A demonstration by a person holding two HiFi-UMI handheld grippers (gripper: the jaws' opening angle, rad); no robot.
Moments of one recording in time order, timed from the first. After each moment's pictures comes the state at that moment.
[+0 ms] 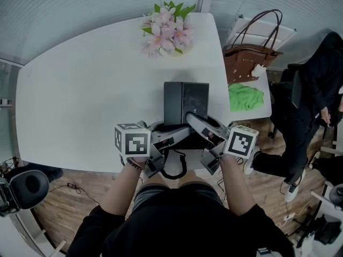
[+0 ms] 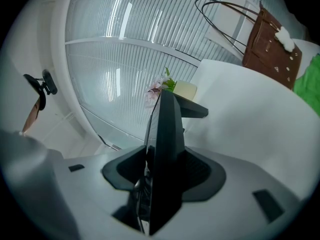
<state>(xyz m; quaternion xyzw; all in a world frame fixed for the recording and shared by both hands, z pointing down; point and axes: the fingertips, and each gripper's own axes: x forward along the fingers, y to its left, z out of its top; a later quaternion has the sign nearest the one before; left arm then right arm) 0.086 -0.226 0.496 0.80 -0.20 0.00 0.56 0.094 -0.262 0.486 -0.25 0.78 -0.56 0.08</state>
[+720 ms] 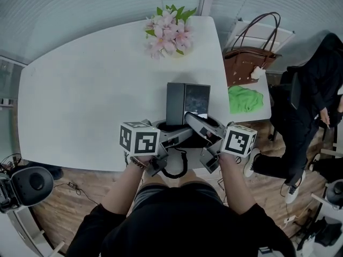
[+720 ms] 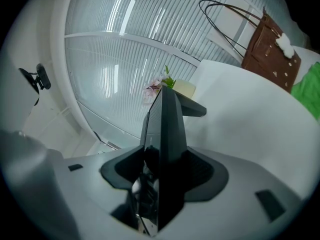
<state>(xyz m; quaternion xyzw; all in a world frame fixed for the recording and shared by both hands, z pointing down) 0.088 -0.225 0.506 0.81 -0.23 0.07 0.54 0.094 -0.260 0.495 -0.27 0.79 -0.55 0.05</state>
